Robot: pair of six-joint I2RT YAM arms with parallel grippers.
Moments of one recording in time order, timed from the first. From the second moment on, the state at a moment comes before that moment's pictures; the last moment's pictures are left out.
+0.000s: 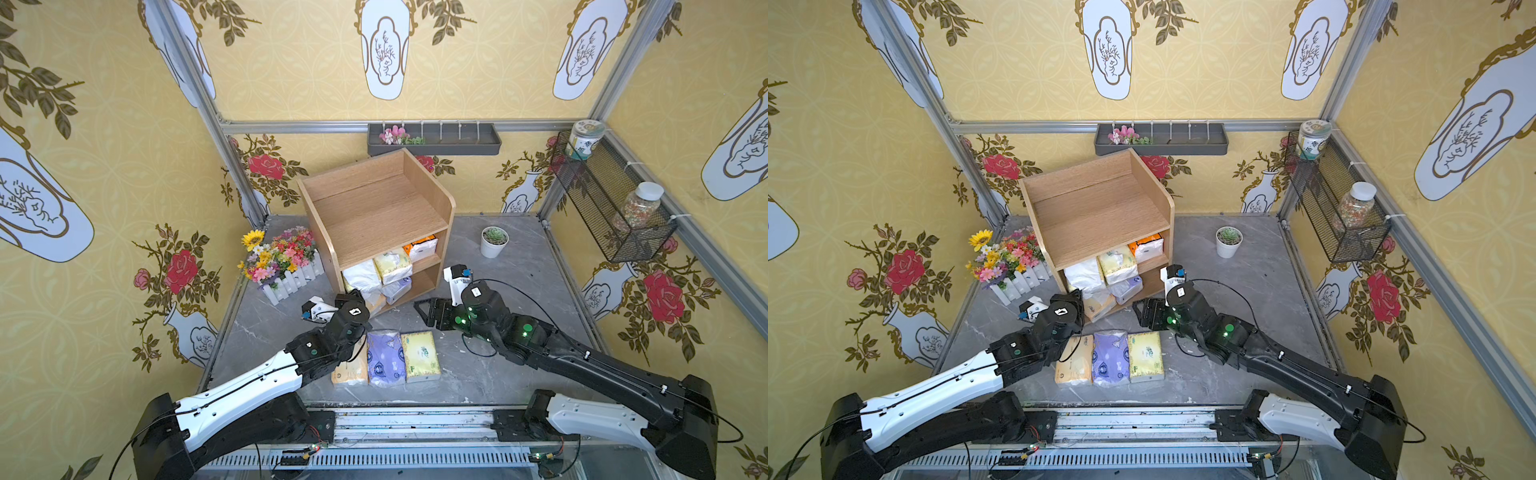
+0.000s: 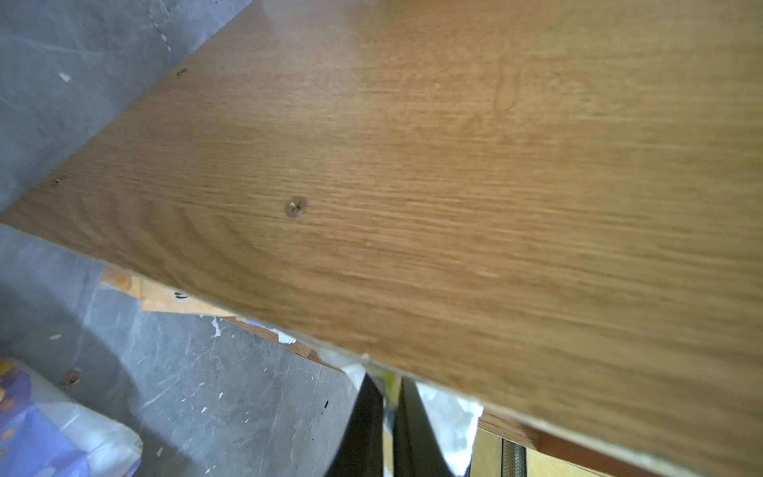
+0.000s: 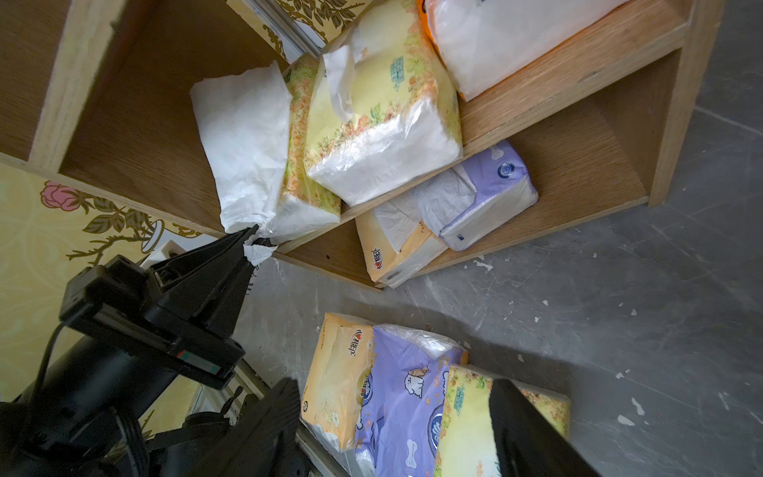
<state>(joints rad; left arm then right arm) -0.92 0.94 0.62 -0.19 -0.73 -1.92 0.89 1.06 0.82 -0.27 0.05 0.77</state>
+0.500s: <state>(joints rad) -0.92 0.84 0.60 -0.24 -0.62 -1.90 0.88 1.11 0.86 -0.25 -0.02 0.82</state>
